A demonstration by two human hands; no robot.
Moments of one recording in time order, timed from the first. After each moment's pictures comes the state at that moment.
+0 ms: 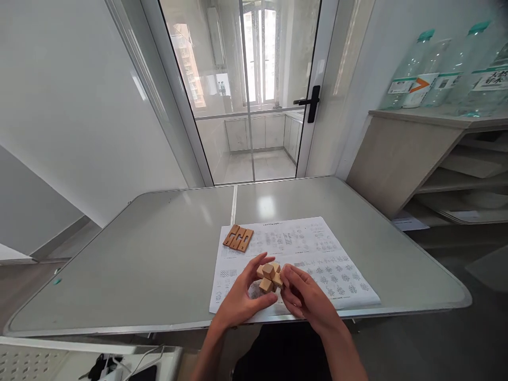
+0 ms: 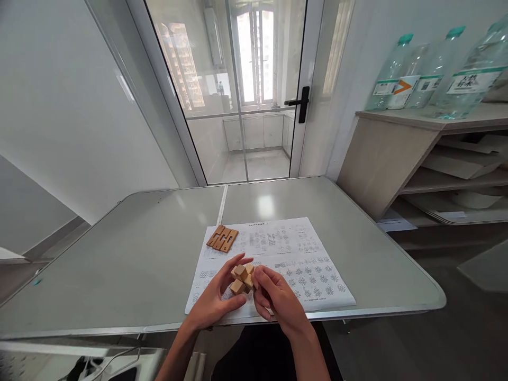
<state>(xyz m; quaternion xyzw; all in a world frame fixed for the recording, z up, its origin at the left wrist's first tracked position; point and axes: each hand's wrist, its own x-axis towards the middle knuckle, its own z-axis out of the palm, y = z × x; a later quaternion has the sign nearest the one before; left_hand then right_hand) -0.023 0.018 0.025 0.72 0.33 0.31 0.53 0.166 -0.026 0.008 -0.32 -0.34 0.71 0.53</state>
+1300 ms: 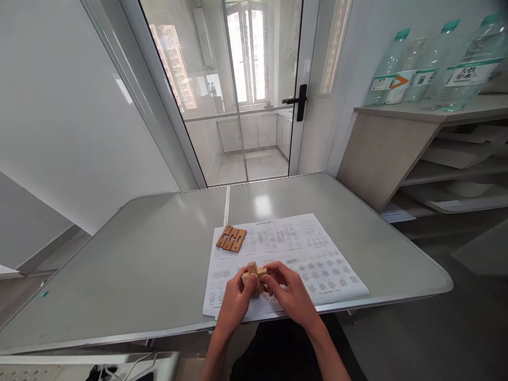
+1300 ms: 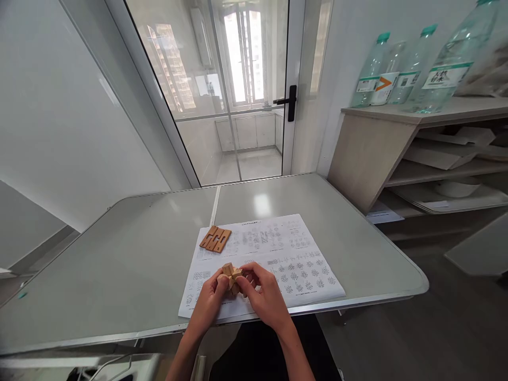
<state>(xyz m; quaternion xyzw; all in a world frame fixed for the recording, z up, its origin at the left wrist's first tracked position) -0.011 0.016 -0.001 0.64 0.46 0.34 0.51 0.156 -0.020 -0.011 -0.47 -0.54 0.44 0.54</state>
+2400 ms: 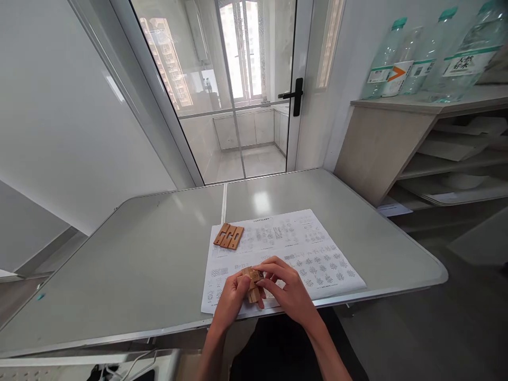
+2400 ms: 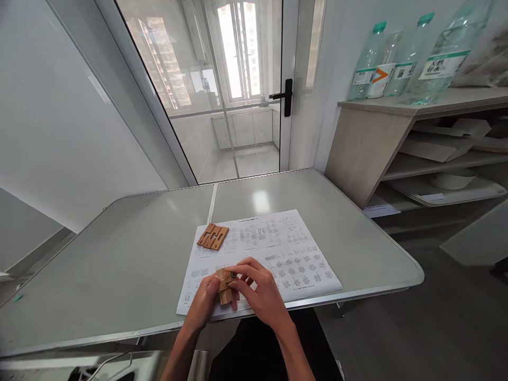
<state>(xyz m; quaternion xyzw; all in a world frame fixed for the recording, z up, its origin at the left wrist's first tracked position) -0.014 0.019 -0.003 0.63 0.38 0.32 0.60 0.160 -0.022 -0.008 -0.42 -0.60 0.38 0.57</state>
